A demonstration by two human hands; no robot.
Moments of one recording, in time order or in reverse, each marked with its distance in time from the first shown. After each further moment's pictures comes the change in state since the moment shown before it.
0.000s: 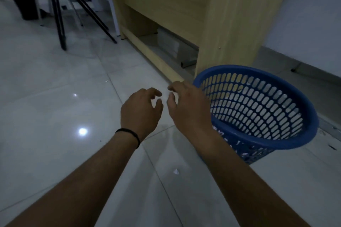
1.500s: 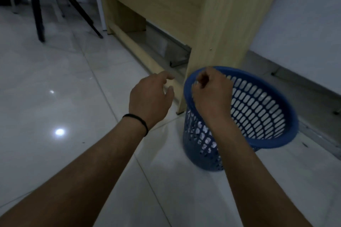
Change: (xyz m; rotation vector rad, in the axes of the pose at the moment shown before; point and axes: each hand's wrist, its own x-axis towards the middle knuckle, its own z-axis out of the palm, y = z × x) left_hand 0.026 0.039 0.002 -0.155 0.009 0.144; right_hand 0.026 0.039 -0.038 0.014 0.117 0.304
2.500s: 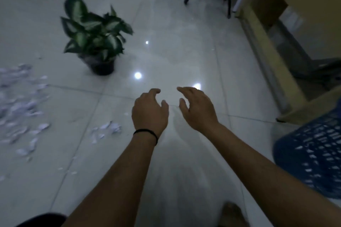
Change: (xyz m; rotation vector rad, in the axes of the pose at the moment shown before) left_hand -0.288 -0.188 -0.195 0.111 0.344 -0.939; right_hand -0.258 -0.196 0.171 0.000 -0.797 -0.768
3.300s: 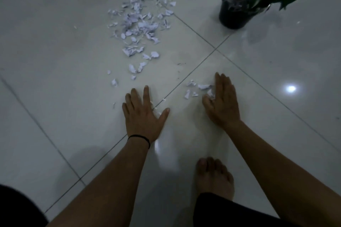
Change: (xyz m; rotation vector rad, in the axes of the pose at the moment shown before) left_hand -0.107 -0.275 -0.072 0.556 0.074 -0.644; right_hand 0.021 -0.113 0.243 0.188 -0.424 -0.296
